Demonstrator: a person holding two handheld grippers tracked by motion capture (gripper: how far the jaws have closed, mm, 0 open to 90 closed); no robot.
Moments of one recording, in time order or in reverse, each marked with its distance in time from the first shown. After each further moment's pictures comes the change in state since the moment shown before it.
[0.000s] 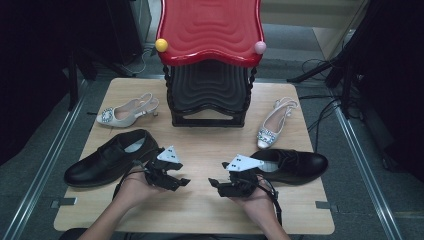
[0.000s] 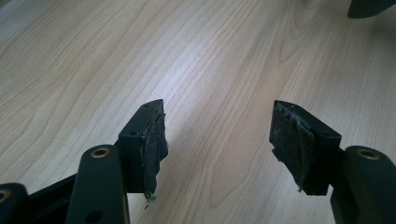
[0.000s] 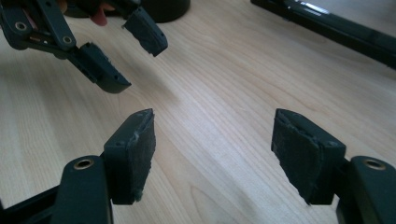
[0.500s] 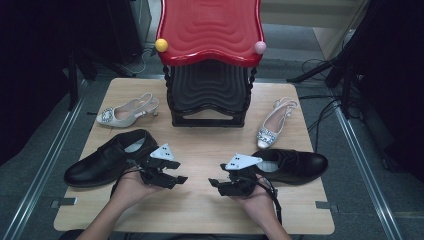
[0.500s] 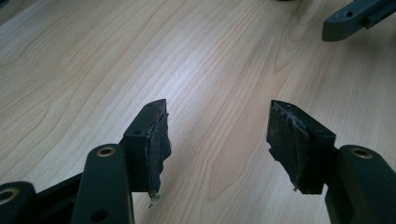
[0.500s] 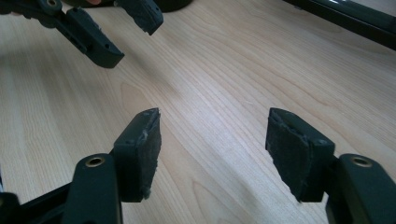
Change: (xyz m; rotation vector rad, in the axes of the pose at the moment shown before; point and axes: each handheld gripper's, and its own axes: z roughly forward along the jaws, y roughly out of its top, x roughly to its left) left arm 0.004 -0.003 -0.013 -0.035 -0.009 -0.047; right arm -0.005 0.000 0.005 0.035 0.037 -0.001
